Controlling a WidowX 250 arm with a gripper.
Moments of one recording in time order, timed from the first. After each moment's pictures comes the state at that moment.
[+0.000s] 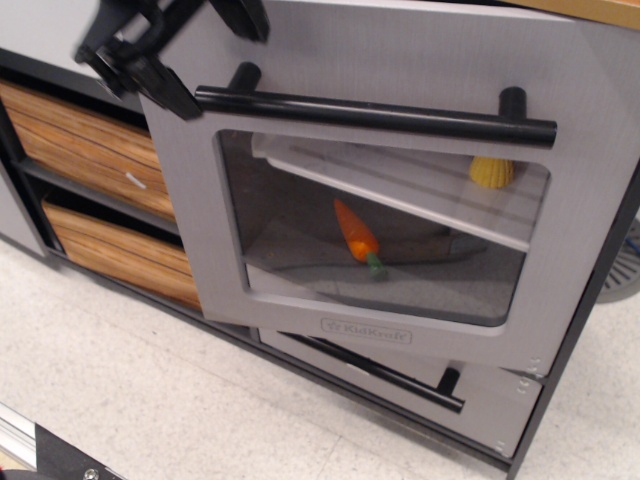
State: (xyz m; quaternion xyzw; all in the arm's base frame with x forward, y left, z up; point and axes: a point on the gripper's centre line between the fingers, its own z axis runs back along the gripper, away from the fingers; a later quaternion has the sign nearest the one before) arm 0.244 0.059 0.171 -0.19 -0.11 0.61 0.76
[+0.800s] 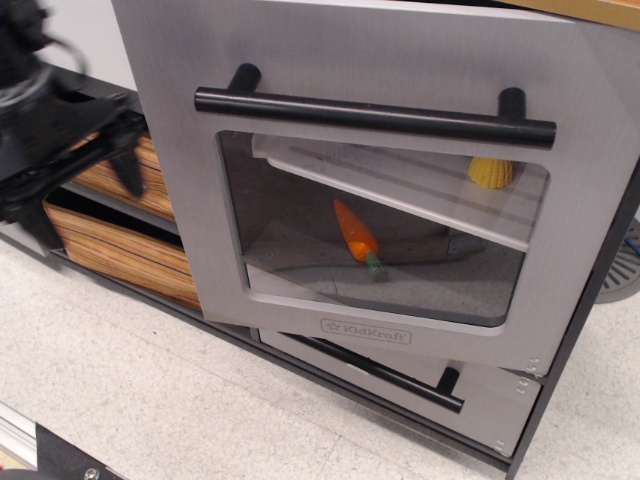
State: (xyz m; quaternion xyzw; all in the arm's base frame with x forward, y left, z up) arm 0.195 0.138 0.072 -0.03 -0.10 0.56 0.82
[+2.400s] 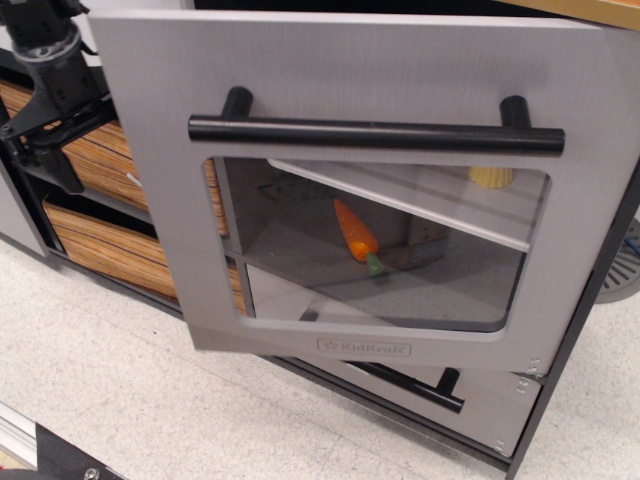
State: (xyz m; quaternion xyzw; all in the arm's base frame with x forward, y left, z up) arm 0.246 0.173 0.061 -0.01 -0.10 0.54 0.83
